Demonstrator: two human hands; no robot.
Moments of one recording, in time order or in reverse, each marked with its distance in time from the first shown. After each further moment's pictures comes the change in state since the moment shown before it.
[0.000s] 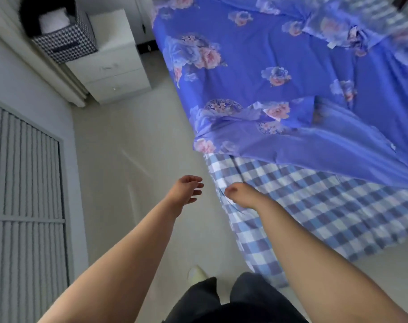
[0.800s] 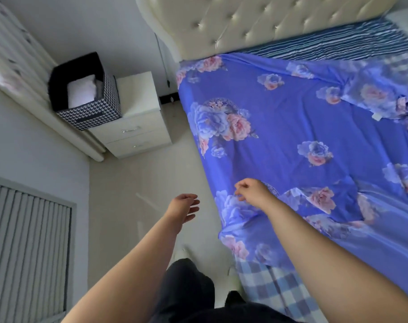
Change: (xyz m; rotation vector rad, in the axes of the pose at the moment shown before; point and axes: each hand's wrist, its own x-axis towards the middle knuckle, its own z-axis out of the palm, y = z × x) left_hand 0.256 0.273 -0.154 -0.152 0.158 -0.068; right_hand 0.281 -0.268 -0.216 0.329 0.188 -0.068
